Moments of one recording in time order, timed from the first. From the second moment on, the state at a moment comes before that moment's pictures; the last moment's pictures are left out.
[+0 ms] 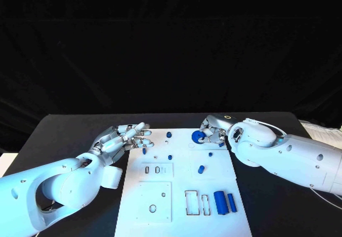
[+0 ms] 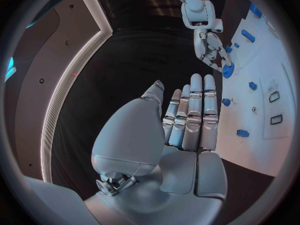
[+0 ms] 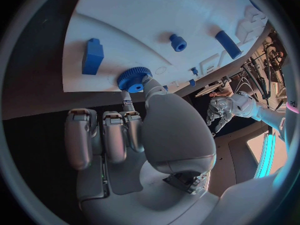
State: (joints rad) left arm 1.17 -1.02 0.01 1.82 0.08 -0.30 0.41; left_hand 1.42 0.00 0.06 0.21 0.14 0.99 0.21 0.10 0.07 1.10 0.15 0.10 0.08 1.22 0.08 0.22 0.27 0.17 1.05 0.19 0.31 0.12; right arm 1.23 -0.78 0.04 1.43 -1.65 -0.22 -0.28; right_hand 1.38 -0.13 0.10 0.21 0.19 1.00 0.13 0.14 0.08 1.46 0.04 1.51 1.31 1.47 -0.03 1.55 1.31 0.05 1.46 0.07 1.47 1.31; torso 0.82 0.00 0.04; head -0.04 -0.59
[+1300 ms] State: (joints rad) left arm 1.17 -1.02 0.01 1.82 0.08 -0.30 0.41; left_hand 1.42 0.00 0.06 0.21 0.14 0.99 0.21 0.10 0.07 1.10 0.15 0.10 0.08 1.22 0.09 0.22 0.27 0.17 1.05 0.19 0.31 0.12; right arm 1.23 -0.76 0.04 1.42 -1.66 -0.24 -0.28; right_hand 1.36 -0.16 0.10 0.24 0.21 0.98 0.13 0.14 0.07 1.46 0.04 1.50 1.31 1.47 -0.03 1.55 1.31 0.05 1.46 0.08 1.48 1.31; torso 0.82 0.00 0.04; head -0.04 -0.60
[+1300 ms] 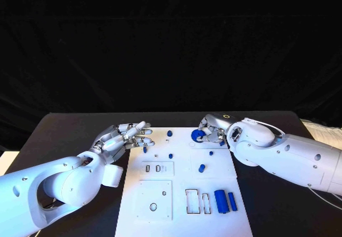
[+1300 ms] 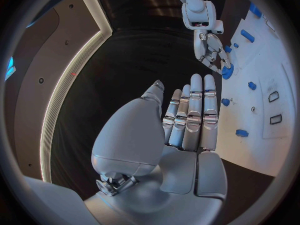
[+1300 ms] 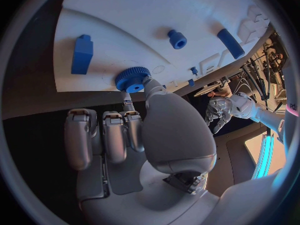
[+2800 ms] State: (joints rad) left arm 1.17 -1.02 0.01 1.82 0.08 -0.30 0.41; left_hand 1.42 0.00 0.06 0.21 0.14 0.99 0.21 0.10 0.07 1.10 0.15 0.09 0.08 1.22 0.09 0.22 0.27 0.17 1.05 0.19 0.30 0.12; right arm 1.22 -0.70 0.04 1.57 -1.72 -0.37 -0.31; right_hand 1.38 -0.10 0.27 0.14 0.18 1.05 0.13 0.18 0.02 1.47 0.02 1.52 1.31 1.47 -0.05 1.56 1.31 0.05 1.47 0.06 1.50 1.31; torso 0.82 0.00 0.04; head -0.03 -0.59
